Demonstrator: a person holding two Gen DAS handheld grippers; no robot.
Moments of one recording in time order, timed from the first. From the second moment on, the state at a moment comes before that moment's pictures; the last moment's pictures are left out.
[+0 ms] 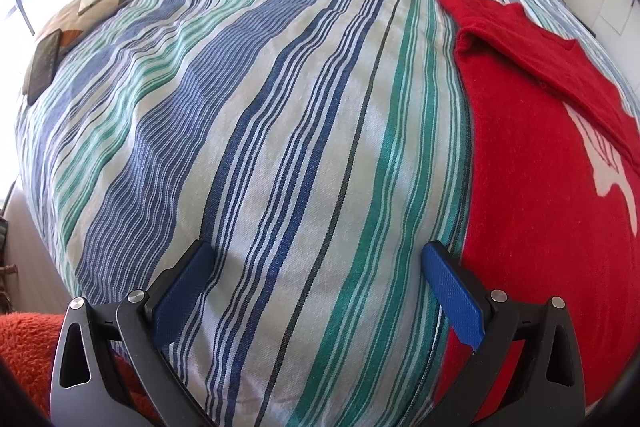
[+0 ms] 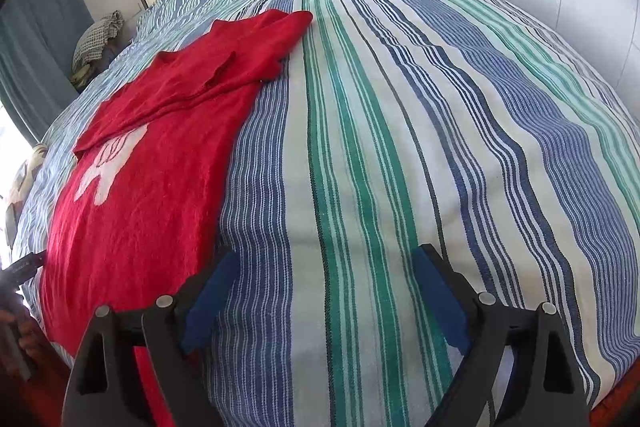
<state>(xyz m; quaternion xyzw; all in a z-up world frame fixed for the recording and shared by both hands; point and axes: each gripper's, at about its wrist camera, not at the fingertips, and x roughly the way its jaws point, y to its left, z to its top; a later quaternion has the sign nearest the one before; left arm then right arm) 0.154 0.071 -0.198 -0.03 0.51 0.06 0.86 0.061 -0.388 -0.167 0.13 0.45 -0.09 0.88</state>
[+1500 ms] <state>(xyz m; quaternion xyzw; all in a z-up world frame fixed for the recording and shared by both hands) 0.249 0.010 -0.077 -0.23 0.48 -0.19 0.82 0.152 -0.381 -0.069 0.28 0.40 0.09 0.87</state>
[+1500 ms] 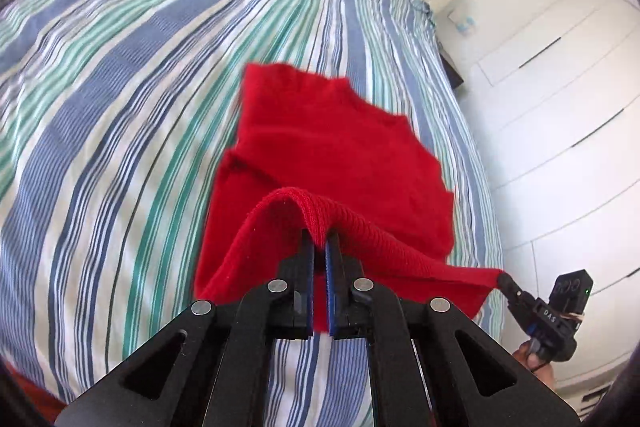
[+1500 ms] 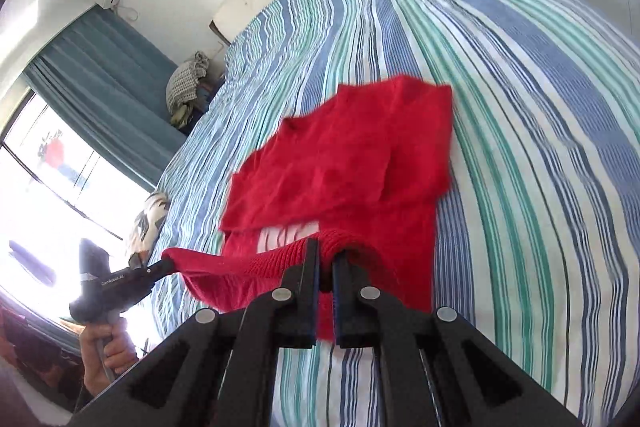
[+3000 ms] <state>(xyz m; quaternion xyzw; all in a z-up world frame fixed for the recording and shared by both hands) 0.152 -0.037 -0.174 0.06 0.48 -0.07 0.87 0.139 -0.326 -0.156 0.05 0.49 -0.07 0.87</state>
